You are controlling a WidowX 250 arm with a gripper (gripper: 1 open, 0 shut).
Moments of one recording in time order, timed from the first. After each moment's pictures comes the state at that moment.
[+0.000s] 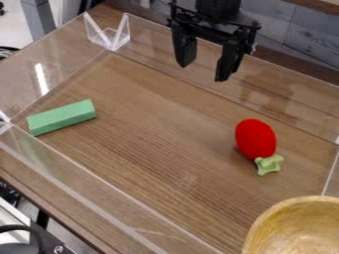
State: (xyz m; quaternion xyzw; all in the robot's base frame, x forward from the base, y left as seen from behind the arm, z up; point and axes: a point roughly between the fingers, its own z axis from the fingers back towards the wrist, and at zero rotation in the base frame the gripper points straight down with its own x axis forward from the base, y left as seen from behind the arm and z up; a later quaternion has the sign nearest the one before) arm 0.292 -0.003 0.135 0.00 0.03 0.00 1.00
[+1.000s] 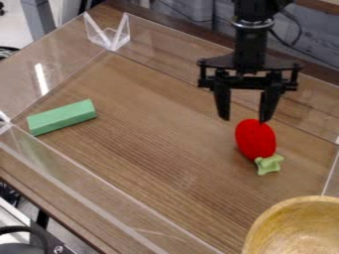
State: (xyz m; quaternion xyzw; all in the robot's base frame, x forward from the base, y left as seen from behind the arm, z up) arm 0.290 -0.059 0.097 -0.05 0.03 0.21 0.98
